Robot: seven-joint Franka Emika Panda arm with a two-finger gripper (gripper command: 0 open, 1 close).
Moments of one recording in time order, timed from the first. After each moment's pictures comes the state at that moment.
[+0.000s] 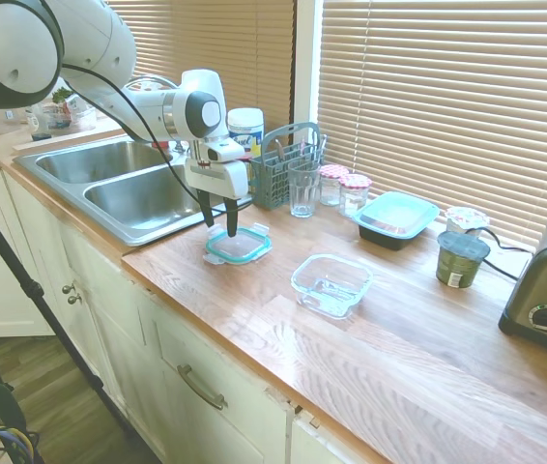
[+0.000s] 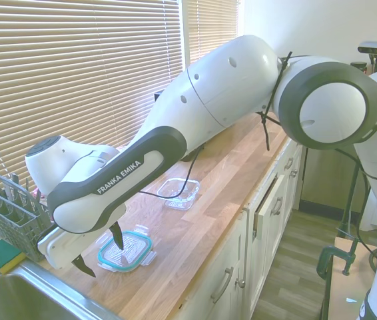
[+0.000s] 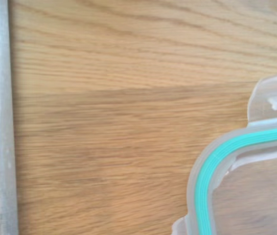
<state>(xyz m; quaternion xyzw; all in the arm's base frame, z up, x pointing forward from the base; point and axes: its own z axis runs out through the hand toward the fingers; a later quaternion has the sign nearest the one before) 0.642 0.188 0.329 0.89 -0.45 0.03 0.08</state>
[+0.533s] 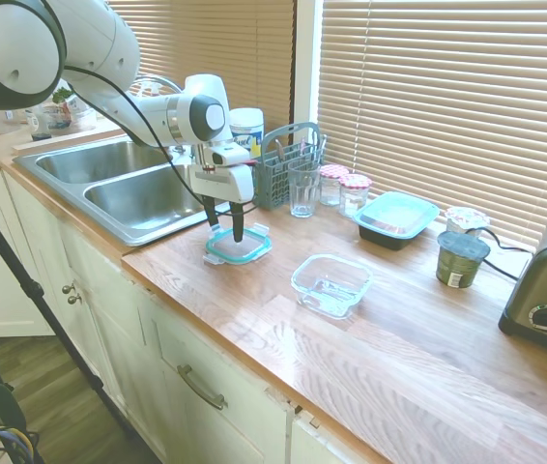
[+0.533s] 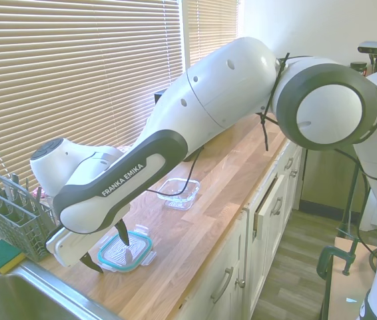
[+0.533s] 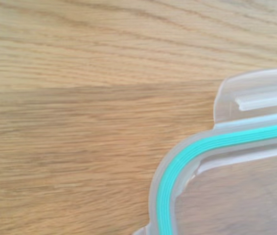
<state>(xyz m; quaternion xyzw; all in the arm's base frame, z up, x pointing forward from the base) 0.643 0.176 0.323 0.89 -0.45 0.04 0.10</state>
